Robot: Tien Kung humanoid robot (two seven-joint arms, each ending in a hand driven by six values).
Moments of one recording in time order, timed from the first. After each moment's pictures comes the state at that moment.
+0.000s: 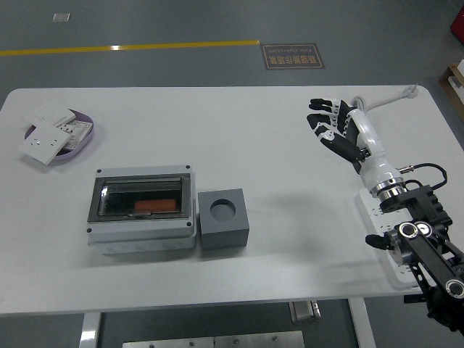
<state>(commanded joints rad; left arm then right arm) 0.13 0.04 -1.22 -0.18 1.22 0.01 0.25 0.16 -0.25 1.29 1.42 -1.28 -0.13 0.20</state>
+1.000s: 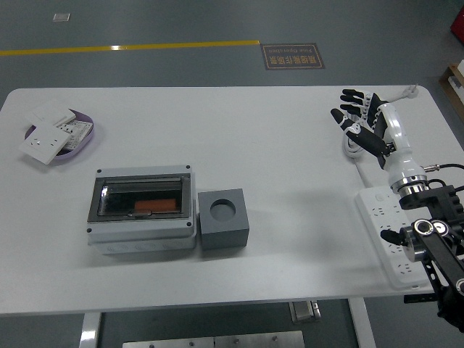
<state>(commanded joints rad) 0.13 0.06 -1.20 -0.18 1.17 0.01 0.24 0.15 -0.26 1.32 1.42 -1.30 -0.17 0.21</state>
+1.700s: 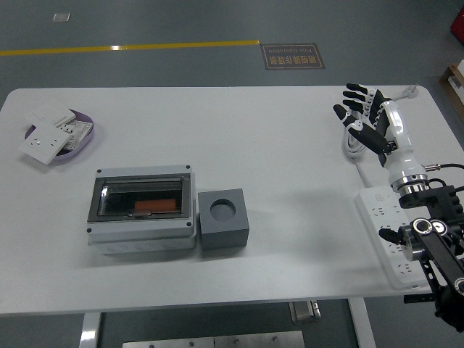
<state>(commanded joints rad) 0.13 0.05 -1.20 -0.18 1.15 0.02 0.24 0.15 -0.24 1.34 1.42 -1.30 -0.19 0.23</state>
